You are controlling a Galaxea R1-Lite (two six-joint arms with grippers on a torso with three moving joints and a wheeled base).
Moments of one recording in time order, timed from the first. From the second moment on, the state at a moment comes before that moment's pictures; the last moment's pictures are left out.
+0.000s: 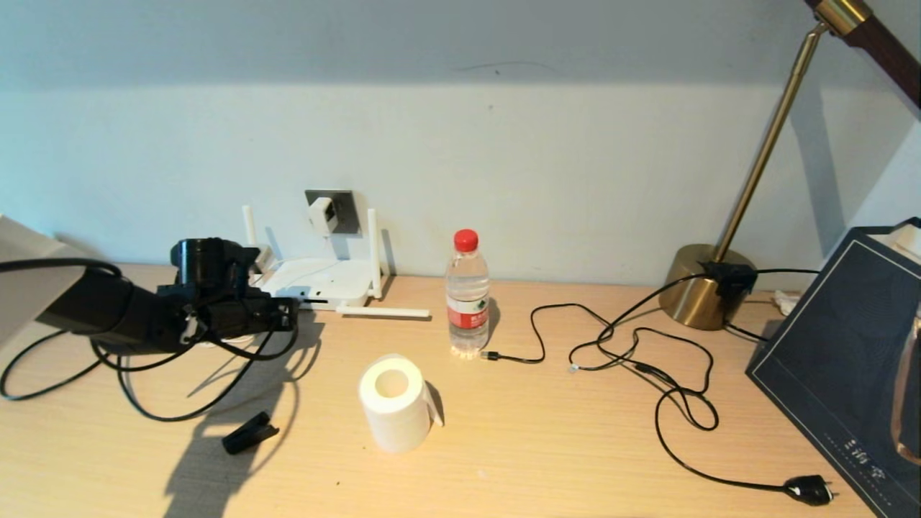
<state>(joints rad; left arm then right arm) 0.04 2.13 -1.20 -0.38 -0.07 0.08 -0.01 0.00 0.00 0.00 0.02 -0.03</state>
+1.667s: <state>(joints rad) 0.03 2.14 -1.24 -0.36 -0.07 0.08 -0.01 0.00 0.00 0.00 0.02 -0.03</state>
